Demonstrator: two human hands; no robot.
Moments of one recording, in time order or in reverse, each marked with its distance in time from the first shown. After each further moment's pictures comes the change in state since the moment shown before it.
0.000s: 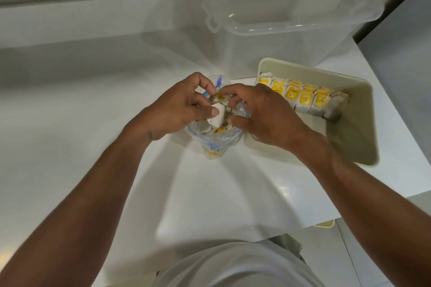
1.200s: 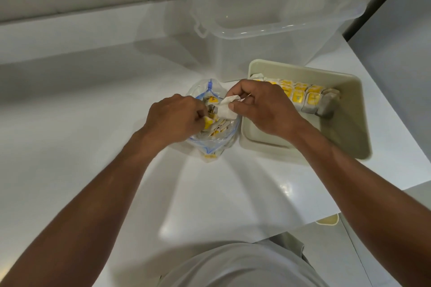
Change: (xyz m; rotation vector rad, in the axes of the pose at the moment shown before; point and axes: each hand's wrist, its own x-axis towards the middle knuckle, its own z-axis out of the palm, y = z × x) left_hand 0.021 -0.016 0.016 1.018 0.215 0.058; right_hand 0.001 0.007 -0.015 0.277 0.039 0.181
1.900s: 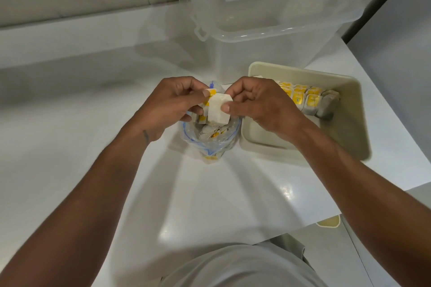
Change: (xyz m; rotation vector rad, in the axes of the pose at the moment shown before) left_hand -0.008 0.006 -0.038 -1.058 -0.044 -0.144; right_hand 0.001 -0.009 -0.004 0.442 -0.047 0.098
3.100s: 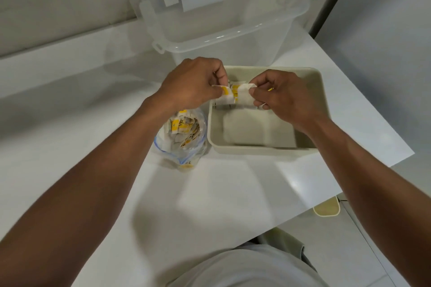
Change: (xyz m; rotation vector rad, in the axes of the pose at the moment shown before) left_hand 0.063 0.063 0.076 0.727 -0.078 0.348; right_hand -0.022 0.051 -0.091 -0.182 0.352 0.056
